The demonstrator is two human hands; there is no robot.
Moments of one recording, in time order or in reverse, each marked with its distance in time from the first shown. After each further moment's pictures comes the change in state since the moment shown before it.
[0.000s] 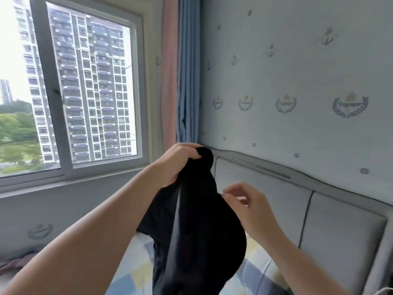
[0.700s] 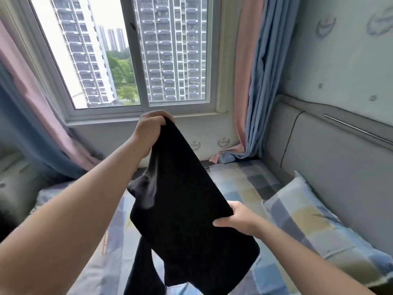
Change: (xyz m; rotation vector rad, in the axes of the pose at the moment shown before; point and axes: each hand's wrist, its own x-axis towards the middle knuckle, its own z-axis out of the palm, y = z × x) left_hand -0.005 -0.121 -0.110 0.169 0.798 -0.056; right_hand 0.028 0.215 0.128 0.165 -1.111 0.415
